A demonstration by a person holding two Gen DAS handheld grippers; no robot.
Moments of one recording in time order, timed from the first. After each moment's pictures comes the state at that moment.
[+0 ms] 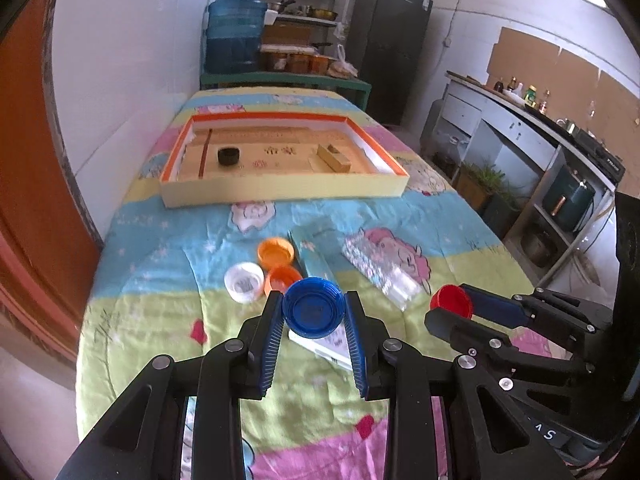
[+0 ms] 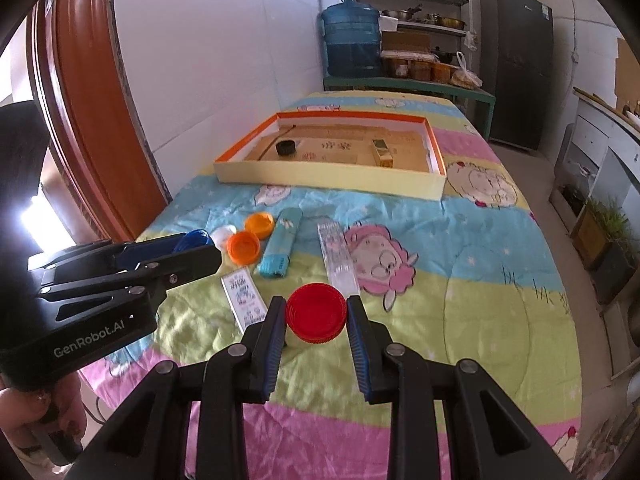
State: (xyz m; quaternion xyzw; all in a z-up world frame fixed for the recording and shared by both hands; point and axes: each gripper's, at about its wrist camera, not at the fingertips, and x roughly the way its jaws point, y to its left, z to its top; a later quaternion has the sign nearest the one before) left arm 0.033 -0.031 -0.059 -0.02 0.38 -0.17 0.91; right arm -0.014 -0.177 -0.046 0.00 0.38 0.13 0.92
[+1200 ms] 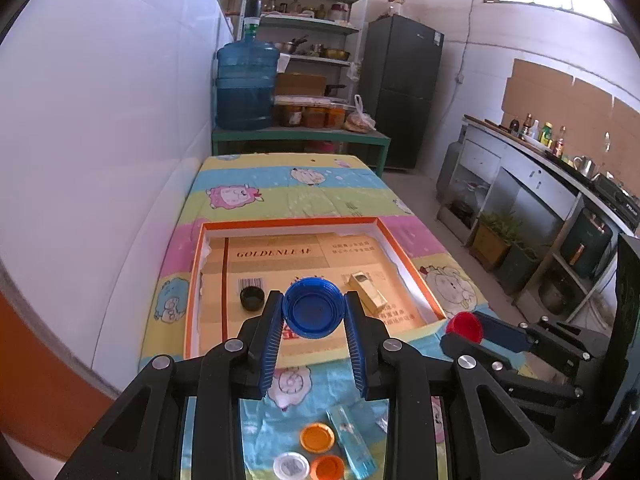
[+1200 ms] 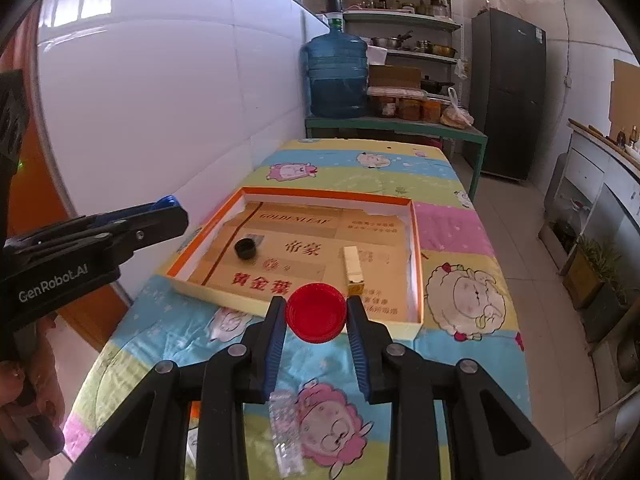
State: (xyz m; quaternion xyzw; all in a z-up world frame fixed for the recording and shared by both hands) left arm 0.159 -0.029 0.031 -0.02 0.32 -0.15 0.94; right arm 0.103 -0.192 0.017 -0.01 0.34 0.10 0.94
